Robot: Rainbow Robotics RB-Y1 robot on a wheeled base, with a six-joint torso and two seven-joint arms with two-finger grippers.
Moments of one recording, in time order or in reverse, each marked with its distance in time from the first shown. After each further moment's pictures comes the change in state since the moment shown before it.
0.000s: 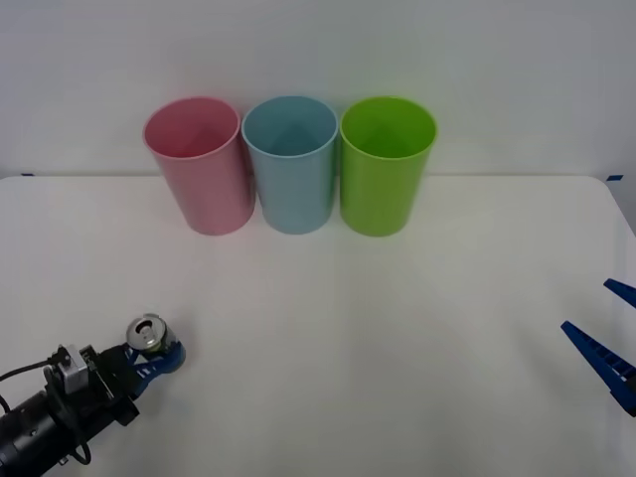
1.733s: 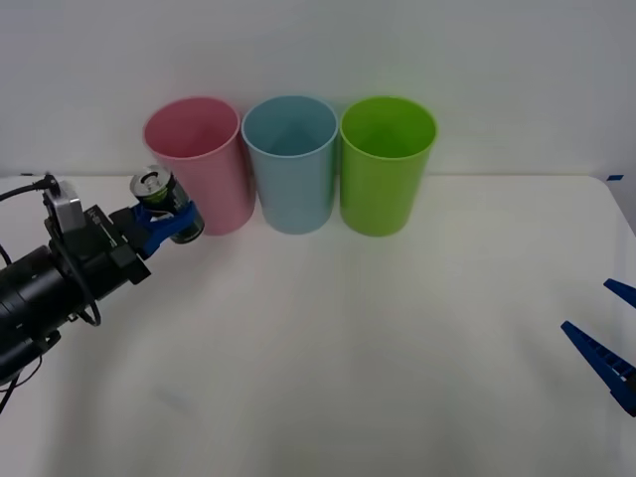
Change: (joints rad) right arm 0.000 0.000 0.000 0.000 0.000 0.000 0.000; left arm -0.203 0.036 -0.066 -0.402 -0.084 0.240 0.602
